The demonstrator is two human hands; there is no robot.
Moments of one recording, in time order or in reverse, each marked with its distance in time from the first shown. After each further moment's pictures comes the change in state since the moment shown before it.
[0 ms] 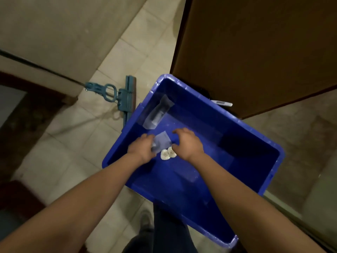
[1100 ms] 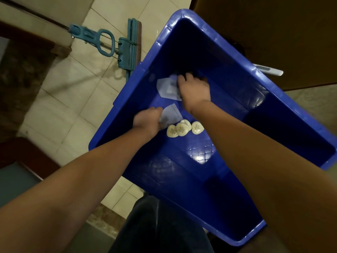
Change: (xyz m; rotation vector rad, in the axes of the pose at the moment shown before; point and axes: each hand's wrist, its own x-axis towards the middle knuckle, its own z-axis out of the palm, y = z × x) left_hand 0.064 -0.011 0.038 0.136 0.064 -0.020; right_hand 0.120 -0.004 0.017 -0.505 0.102 -0.159
